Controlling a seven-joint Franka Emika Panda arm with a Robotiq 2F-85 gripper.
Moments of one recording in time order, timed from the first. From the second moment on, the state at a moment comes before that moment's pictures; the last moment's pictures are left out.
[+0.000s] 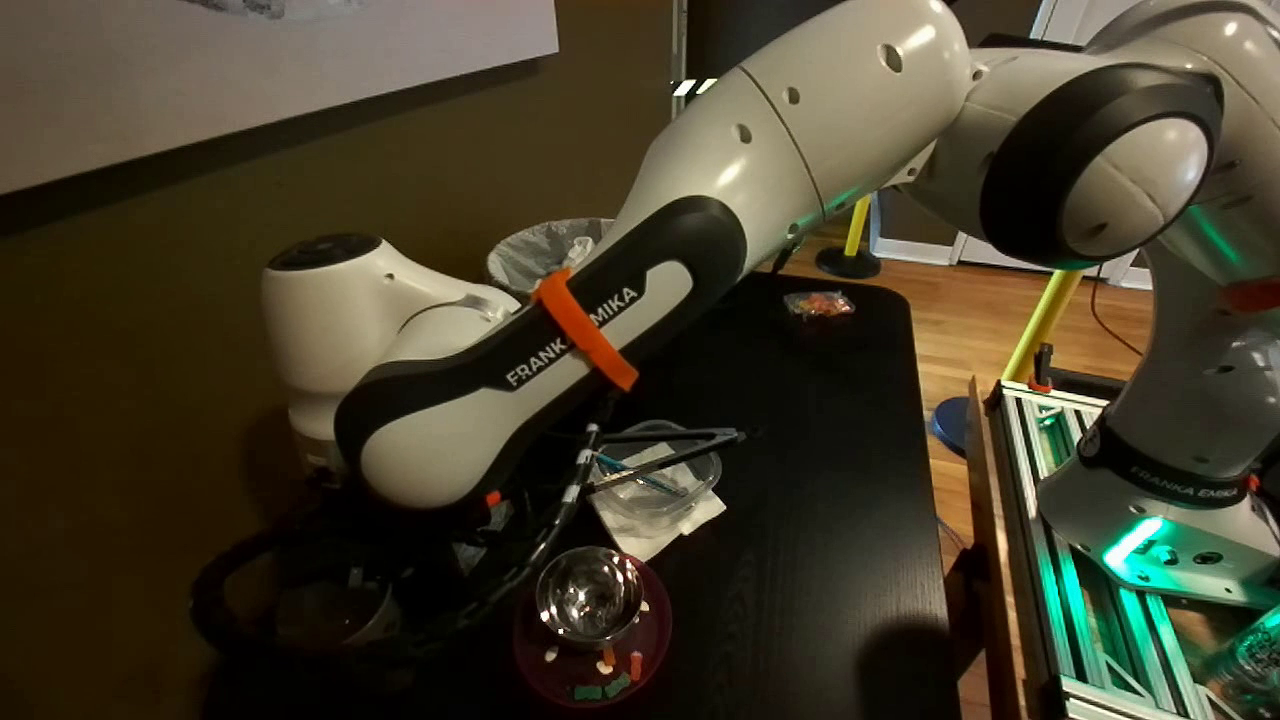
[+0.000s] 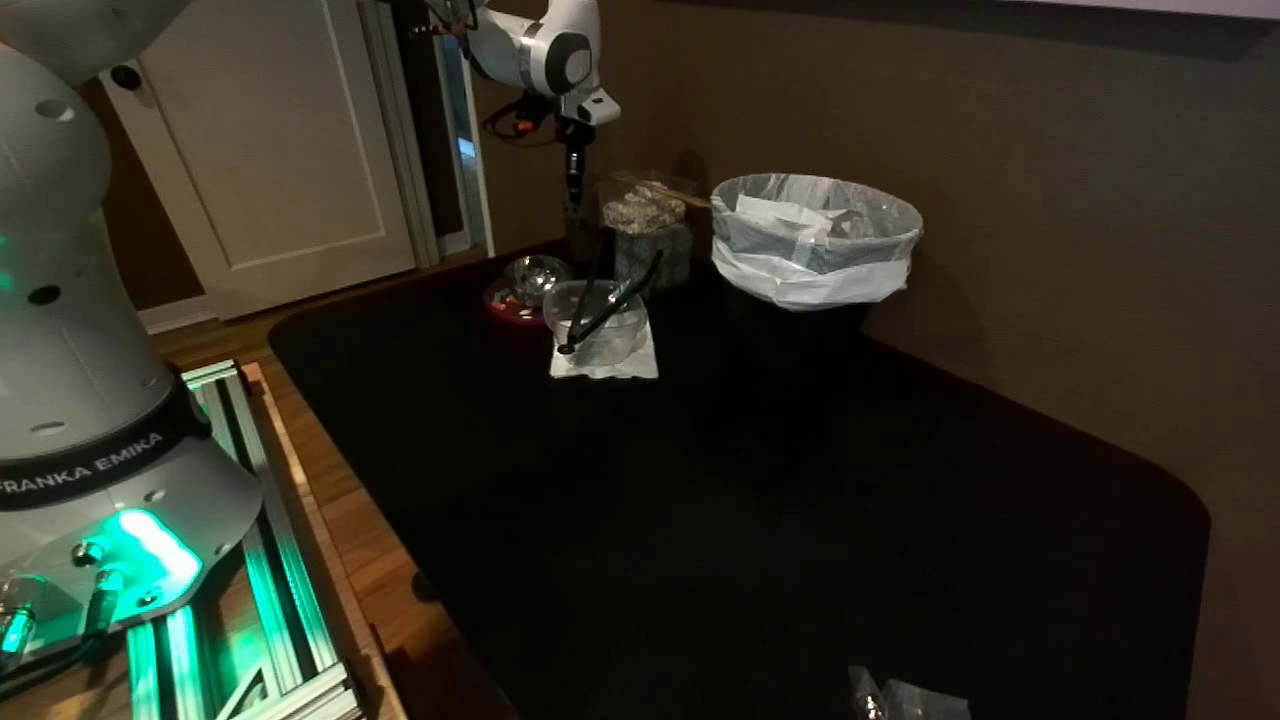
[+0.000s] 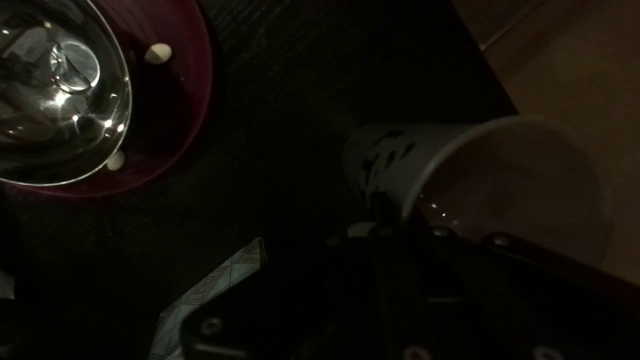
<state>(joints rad) 0.47 0.96 0.05 -1.15 0.06 2.27 1.09</state>
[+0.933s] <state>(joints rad) 0.47 0.96 0.06 -1.12 0.06 2.23 1.07</state>
